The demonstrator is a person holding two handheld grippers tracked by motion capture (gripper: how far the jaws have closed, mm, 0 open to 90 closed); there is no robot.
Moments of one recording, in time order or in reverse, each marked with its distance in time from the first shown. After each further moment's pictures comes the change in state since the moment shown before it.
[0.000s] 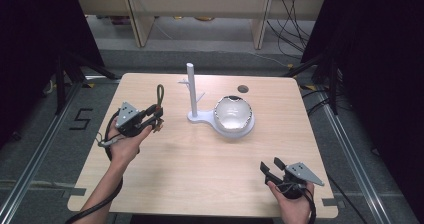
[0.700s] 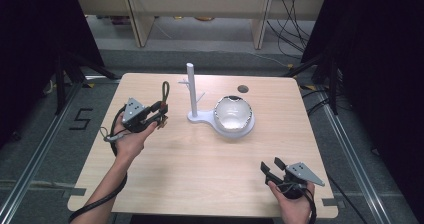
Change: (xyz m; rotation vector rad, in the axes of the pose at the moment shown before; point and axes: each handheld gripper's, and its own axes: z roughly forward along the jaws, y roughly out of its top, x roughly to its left) left arm -0.006 0.009 0.015 0.005 -0.014 0.024; right arm 0.002 0.000 -0.001 0.010 -0.003 0.034
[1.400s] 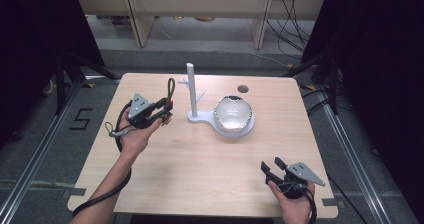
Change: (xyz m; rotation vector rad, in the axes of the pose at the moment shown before) left arm -0.007 0.010 0.013 0.001 -0.015 0.014; right arm -0.002 0.002 0.000 -0.012 -0.006 -0.029
